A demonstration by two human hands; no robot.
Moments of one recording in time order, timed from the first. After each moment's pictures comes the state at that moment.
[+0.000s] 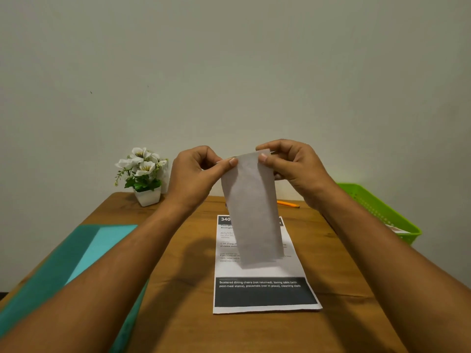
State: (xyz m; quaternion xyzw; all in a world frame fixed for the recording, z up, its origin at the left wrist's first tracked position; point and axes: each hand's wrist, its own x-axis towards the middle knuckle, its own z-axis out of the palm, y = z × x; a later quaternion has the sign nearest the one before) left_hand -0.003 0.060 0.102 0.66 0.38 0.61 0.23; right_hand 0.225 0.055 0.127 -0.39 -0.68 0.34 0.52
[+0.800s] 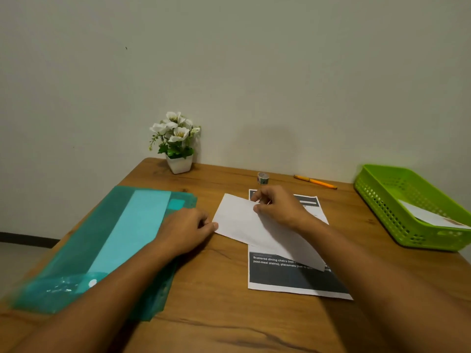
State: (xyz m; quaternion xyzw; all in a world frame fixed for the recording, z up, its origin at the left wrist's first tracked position) left_hand -0.098 0.036 -0.041 0.72 0.65 0.18 0.12; right_hand 0.152 0.103 -0.024 -0.54 -0.75 0.26 0.26
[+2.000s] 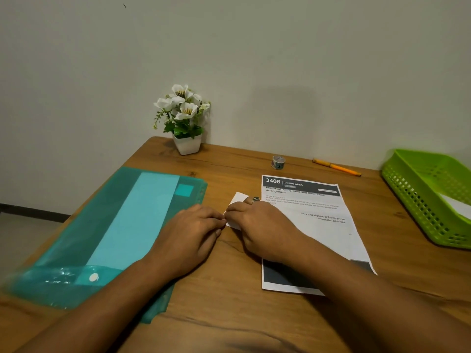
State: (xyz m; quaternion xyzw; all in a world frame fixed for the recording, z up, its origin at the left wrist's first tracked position) left_hand -0.116 0.009 -0.075 0.83 0.50 0.25 0.01; right_hand 0.094 0.059 -0.055 -0.34 -0.94 -0.01 0.09
